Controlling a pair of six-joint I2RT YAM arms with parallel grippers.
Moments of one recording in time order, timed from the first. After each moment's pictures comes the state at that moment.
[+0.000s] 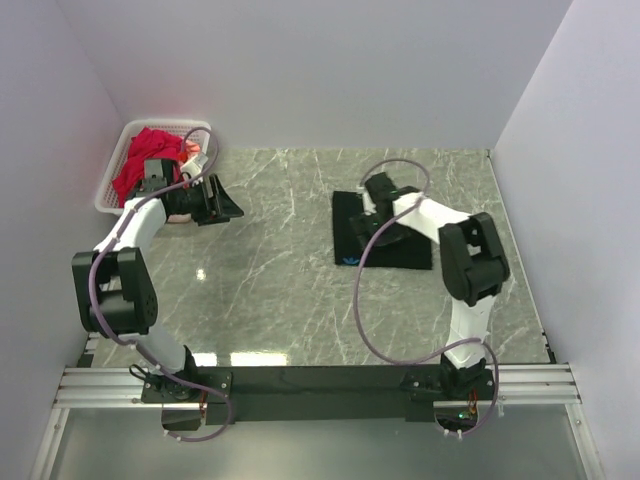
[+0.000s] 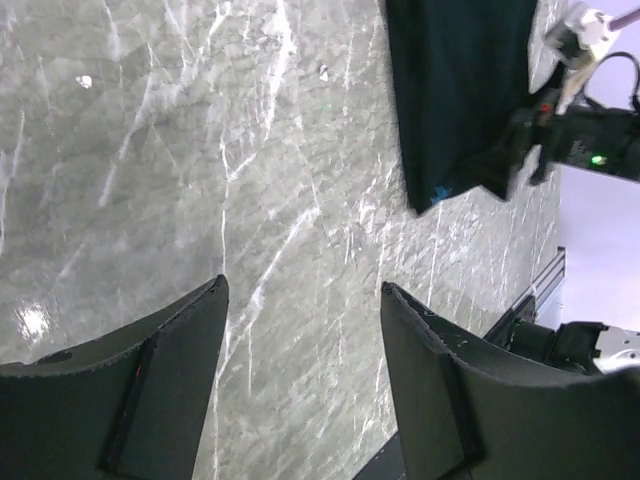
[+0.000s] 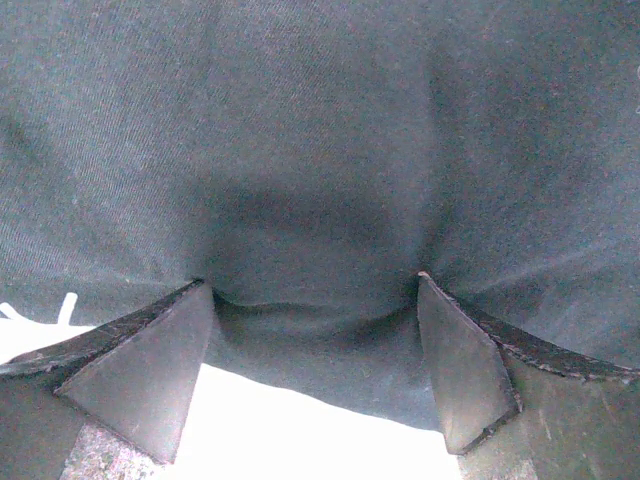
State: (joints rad) left arm 0.11 1.63 1.22 -0.49 0.79 -0.21; right arm 0.40 1.96 1.37 -0.68 0.06 0.01
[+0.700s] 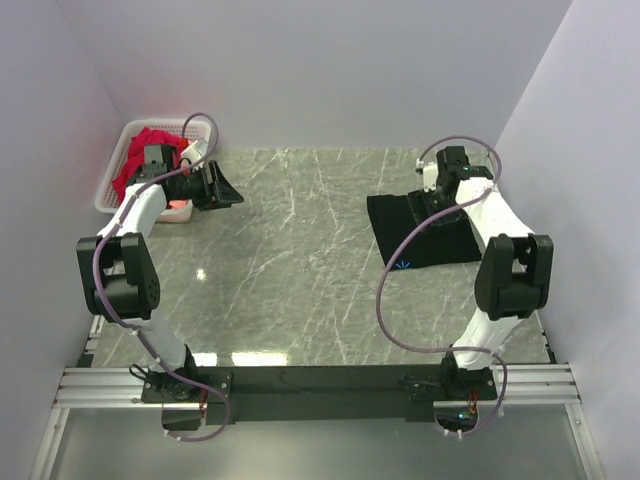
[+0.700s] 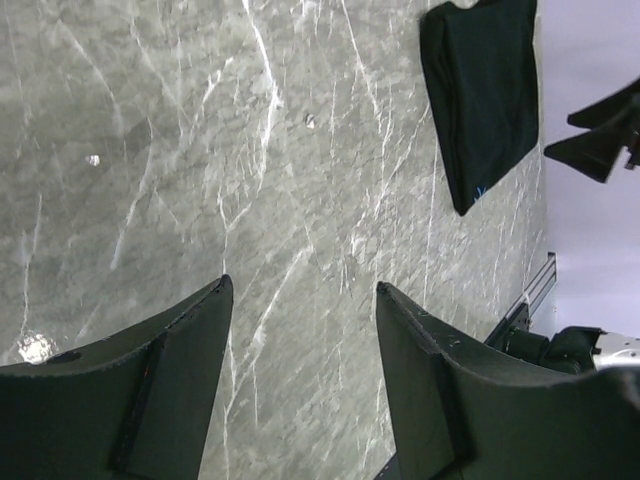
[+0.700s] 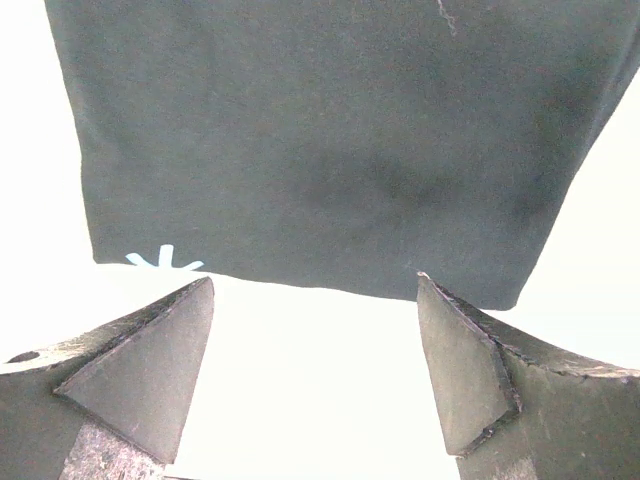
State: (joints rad) left arm 0.11 1.76 1.38 -0.50 0.83 -0.20; right arm 0.03 1.77 1.44 -0.89 -0.03 -0.28
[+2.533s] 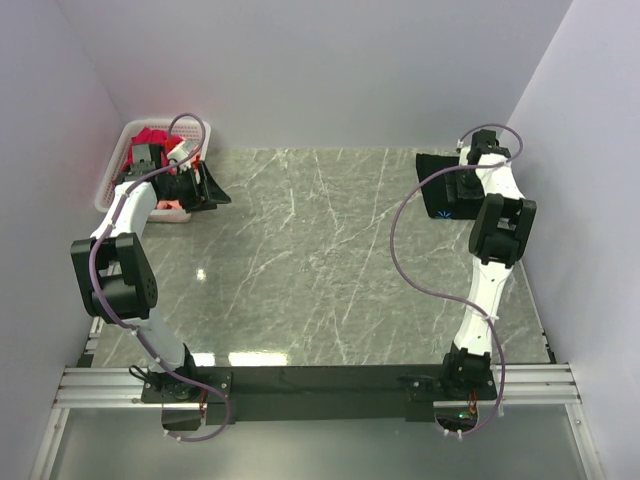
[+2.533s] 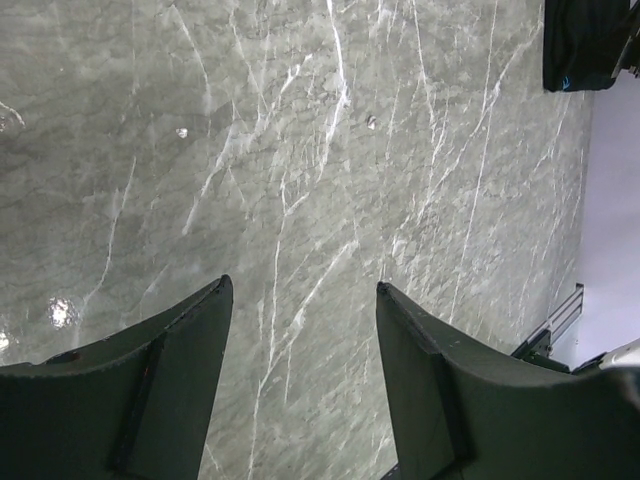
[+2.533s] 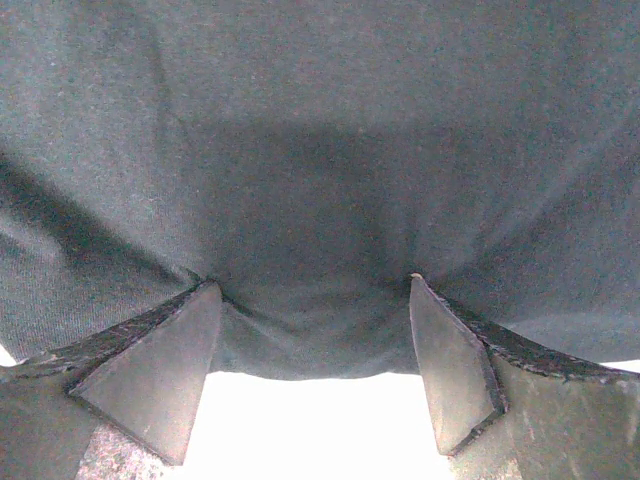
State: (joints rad) left arm 0.16 1.76 1.41 -0.59 0.74 -0.17; right arm -0.21 2.42 2.12 -0.89 0.04 -0.25
